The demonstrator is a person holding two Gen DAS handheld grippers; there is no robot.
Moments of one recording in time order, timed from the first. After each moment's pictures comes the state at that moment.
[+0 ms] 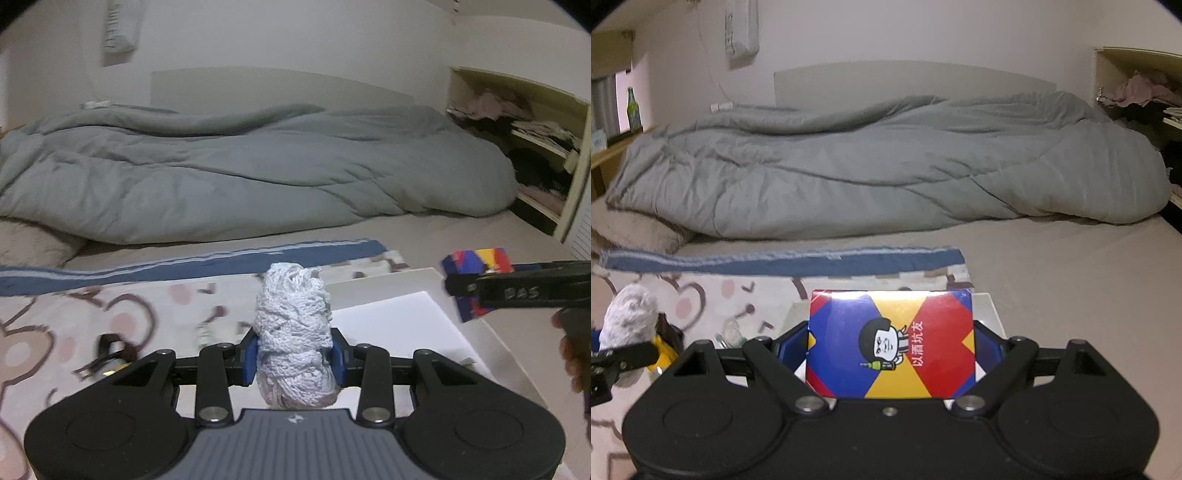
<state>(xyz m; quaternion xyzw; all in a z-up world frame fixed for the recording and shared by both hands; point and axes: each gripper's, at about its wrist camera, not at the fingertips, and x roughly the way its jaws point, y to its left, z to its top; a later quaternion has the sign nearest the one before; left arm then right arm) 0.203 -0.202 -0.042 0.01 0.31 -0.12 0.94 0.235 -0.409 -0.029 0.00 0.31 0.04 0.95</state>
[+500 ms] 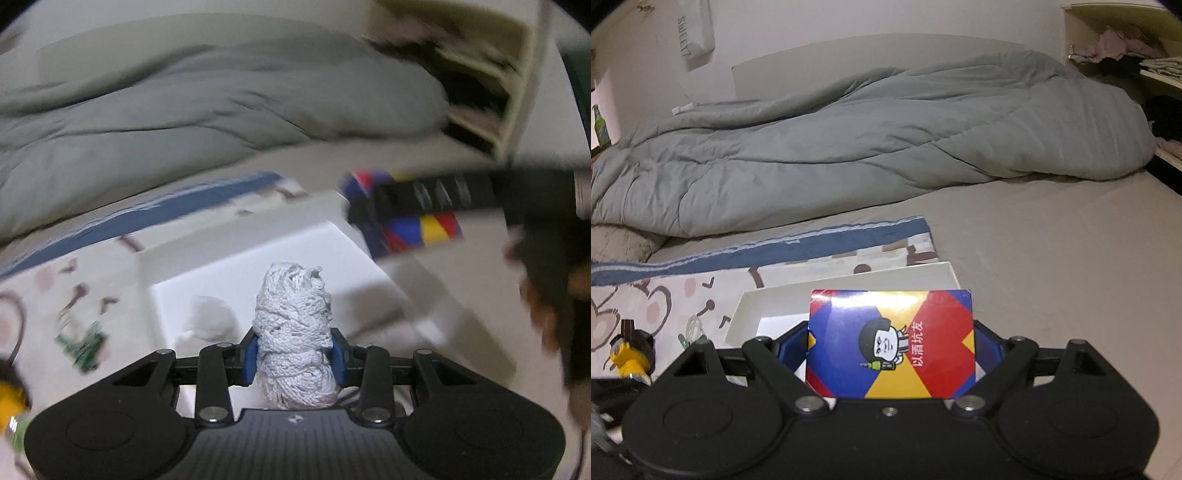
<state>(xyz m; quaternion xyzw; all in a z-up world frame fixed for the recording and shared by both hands) 0.241 -0.309 -0.107 0.08 0.39 -0.25 0.88 0.253 -0.459 -0.058 0.05 0.34 0.01 0.94</state>
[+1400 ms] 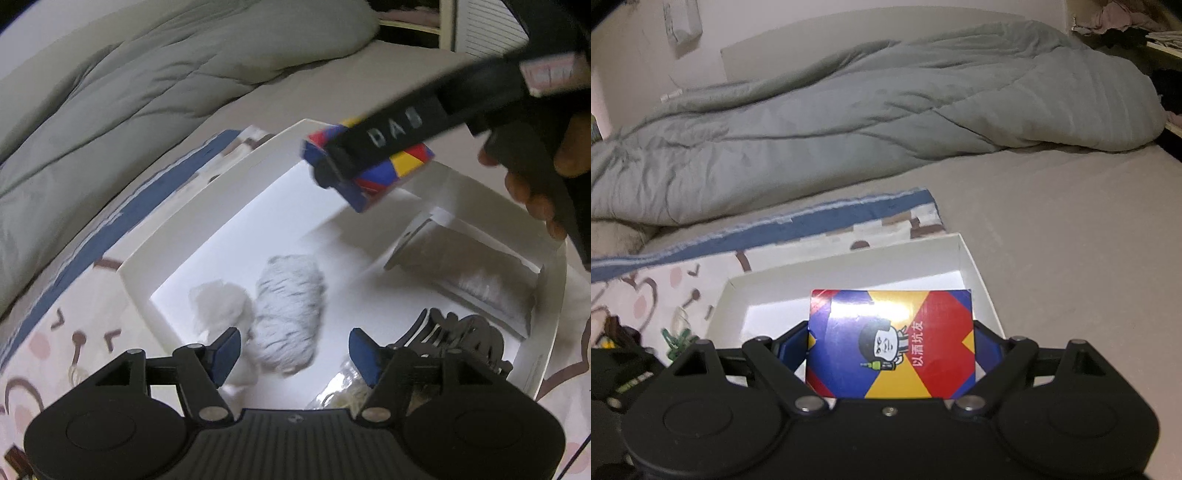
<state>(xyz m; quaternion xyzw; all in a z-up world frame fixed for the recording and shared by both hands) 0.252 -0.293 -0.137 0.23 0.41 -0.31 0.83 0.286 -0.455 -0.099 0.06 0.38 0.01 0.92</state>
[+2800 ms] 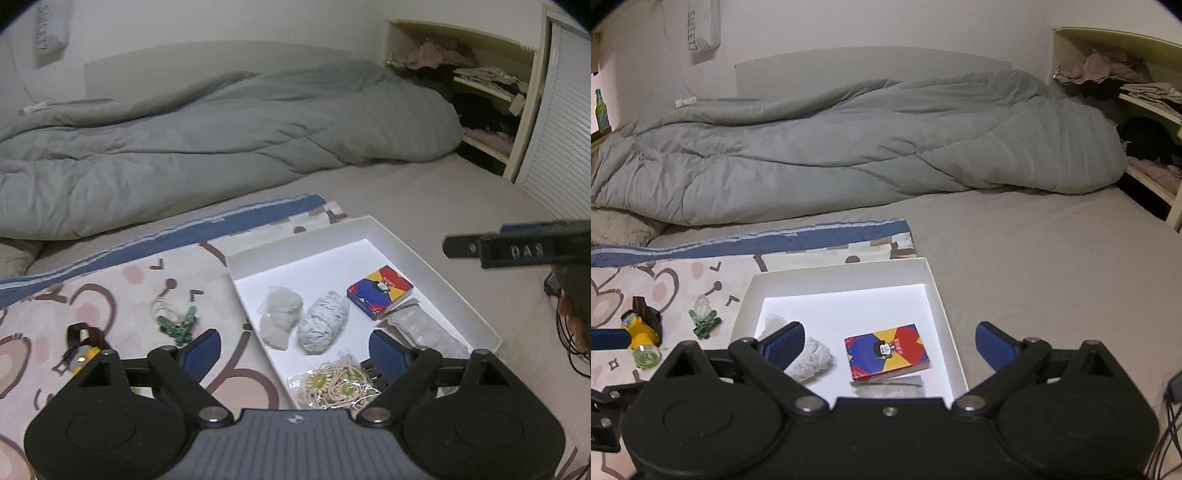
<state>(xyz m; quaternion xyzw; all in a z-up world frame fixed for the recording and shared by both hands) 0.162 -0.209 -0.027 0.06 0.37 -0.20 0.91 0.184 -0.445 -0.013 0.01 0.34 -0.01 0.94</state>
